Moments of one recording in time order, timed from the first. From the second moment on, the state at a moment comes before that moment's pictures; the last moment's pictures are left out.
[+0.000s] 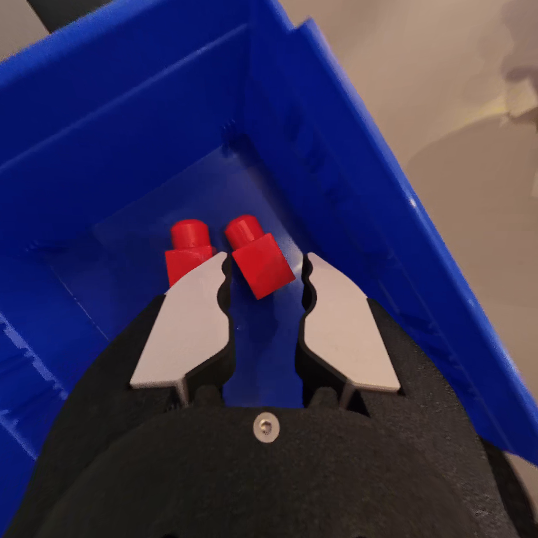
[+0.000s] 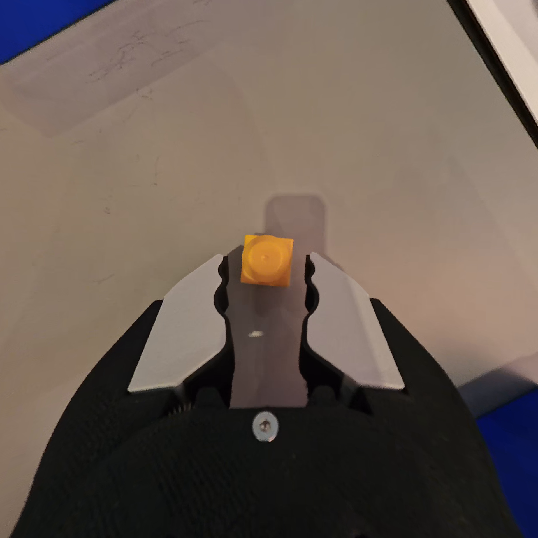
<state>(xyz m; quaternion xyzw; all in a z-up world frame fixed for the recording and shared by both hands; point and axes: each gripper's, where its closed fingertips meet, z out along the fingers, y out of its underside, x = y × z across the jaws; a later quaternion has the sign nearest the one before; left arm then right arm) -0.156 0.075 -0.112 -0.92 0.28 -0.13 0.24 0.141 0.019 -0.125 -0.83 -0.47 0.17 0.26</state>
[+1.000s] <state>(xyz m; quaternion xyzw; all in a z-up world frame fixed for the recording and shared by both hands) 0.003 -0.045 0.061 -0.69 0.50 -0.38 0.37 0.090 -0.043 0.056 -0.59 -0.44 0.48 0.48</state>
